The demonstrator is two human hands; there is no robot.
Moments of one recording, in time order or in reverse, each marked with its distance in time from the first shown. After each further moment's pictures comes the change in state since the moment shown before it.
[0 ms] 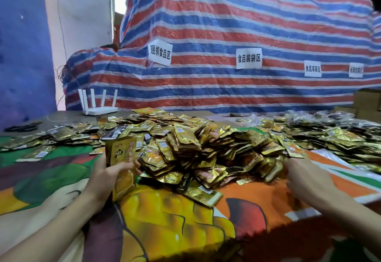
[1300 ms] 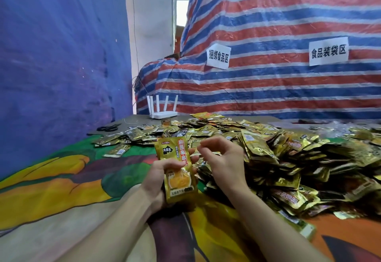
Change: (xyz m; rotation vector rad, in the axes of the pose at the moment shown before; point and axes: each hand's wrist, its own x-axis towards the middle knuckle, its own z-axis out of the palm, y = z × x) left_hand 0.007 0.019 -0.025 -0.514 -0.207 -0.319; right_hand 0.008 -0.312 -0.031 1.712 0.086 -0.422
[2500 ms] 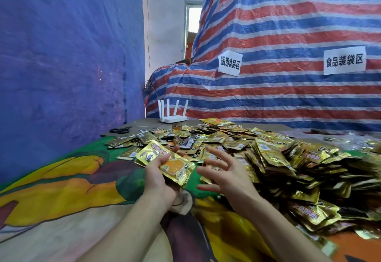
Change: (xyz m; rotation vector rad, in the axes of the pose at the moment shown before) left_hand 0.005 0.013 -0.016 -0.361 0.361 0.257; right_hand -0.012 -0.011 0.008 0.323 -0.299 0.429
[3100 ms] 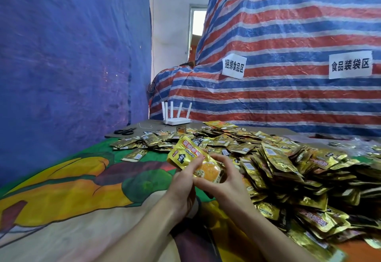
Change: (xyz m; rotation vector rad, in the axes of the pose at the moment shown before) left_hand -0.009 -0.019 0.012 0.423 -0.114 -0.046; right_hand -0.004 0.017 0.015 -0.150 0.032 -0.264
